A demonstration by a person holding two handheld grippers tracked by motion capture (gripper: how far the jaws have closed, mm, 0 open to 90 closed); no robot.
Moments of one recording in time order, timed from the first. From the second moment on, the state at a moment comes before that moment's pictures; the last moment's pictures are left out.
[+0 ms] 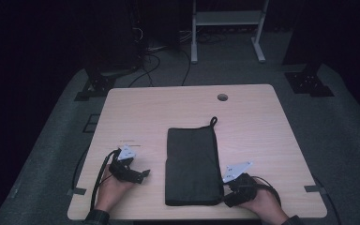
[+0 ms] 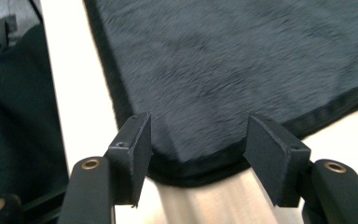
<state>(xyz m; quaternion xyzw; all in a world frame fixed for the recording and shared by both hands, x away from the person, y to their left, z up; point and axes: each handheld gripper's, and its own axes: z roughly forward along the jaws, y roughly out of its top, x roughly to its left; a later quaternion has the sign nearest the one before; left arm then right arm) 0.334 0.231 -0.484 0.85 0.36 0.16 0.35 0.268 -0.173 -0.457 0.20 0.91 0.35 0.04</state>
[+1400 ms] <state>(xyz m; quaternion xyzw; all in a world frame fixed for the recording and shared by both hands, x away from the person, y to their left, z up) 0.451 0.158 -0.455 0.83 0.35 0.15 0.40 0.435 -0.180 -0.446 0.33 0.84 0.42 0.13</state>
